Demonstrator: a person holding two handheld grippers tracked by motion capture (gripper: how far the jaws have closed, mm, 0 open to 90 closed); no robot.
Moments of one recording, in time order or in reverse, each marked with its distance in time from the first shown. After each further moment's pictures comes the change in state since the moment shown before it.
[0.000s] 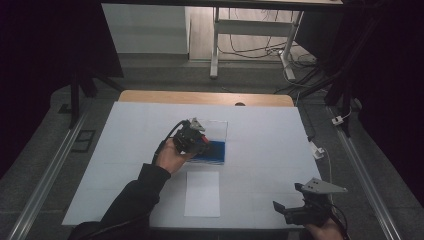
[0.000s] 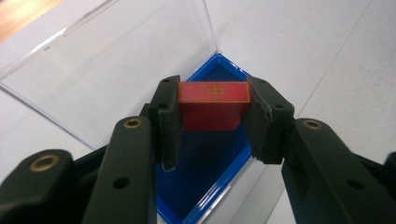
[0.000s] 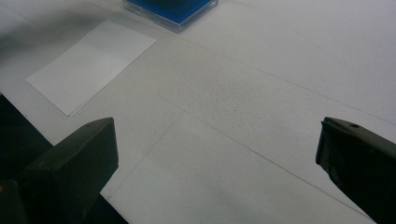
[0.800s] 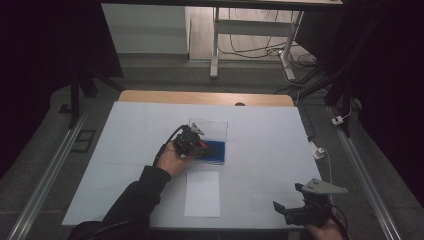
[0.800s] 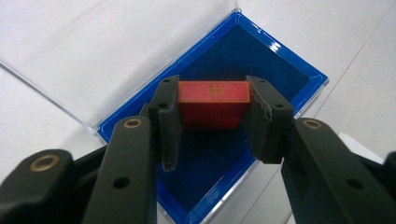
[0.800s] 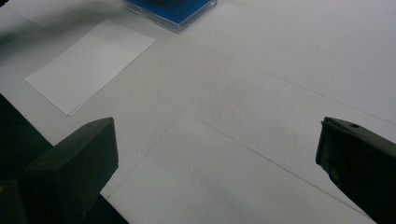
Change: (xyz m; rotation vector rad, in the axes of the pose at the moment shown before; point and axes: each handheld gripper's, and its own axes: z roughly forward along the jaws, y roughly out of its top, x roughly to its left) left arm 0.006 -0.017 0.023 0.075 0.014 -0.038; right arm 0.001 0.000 -0.001 0.000 -0.004 -0.002
